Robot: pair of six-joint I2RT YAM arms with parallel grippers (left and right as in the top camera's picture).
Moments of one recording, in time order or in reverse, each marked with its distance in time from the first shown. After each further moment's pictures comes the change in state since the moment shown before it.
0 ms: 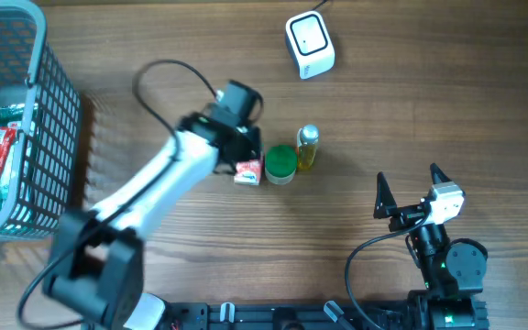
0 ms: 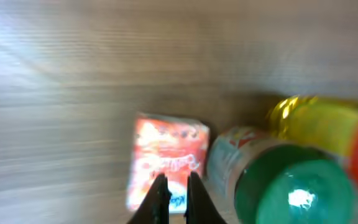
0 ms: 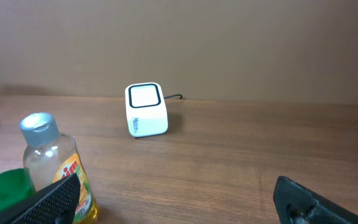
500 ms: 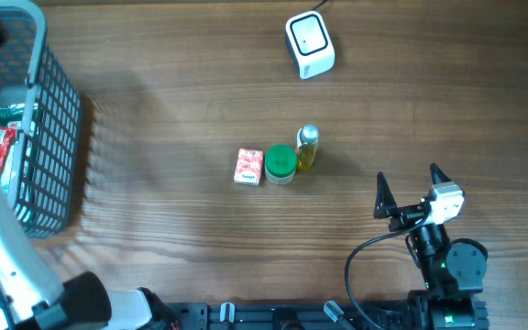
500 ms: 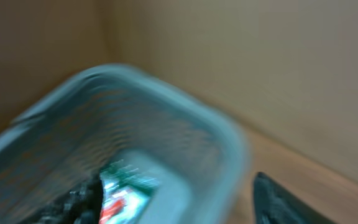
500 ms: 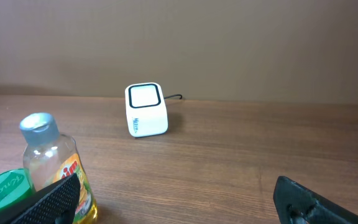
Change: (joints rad) left arm 0.894 -0.098 0.826 -0.213 -0.128 0.379; right arm 0.000 0.000 0.000 0.000 0.000 0.000
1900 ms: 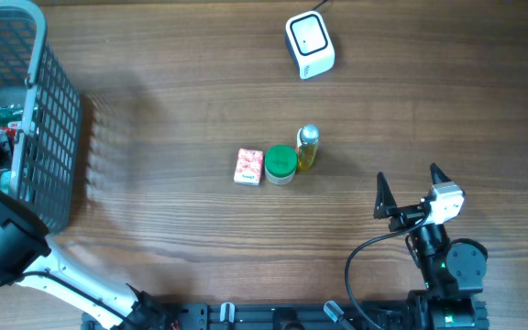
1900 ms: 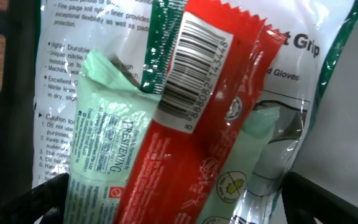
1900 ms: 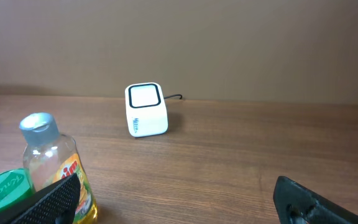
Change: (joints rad) left arm 0.369 0.543 -0.368 0.101 0.132 0.629; right arm 0.000 0.000 0.000 0.000 0.000 0.000
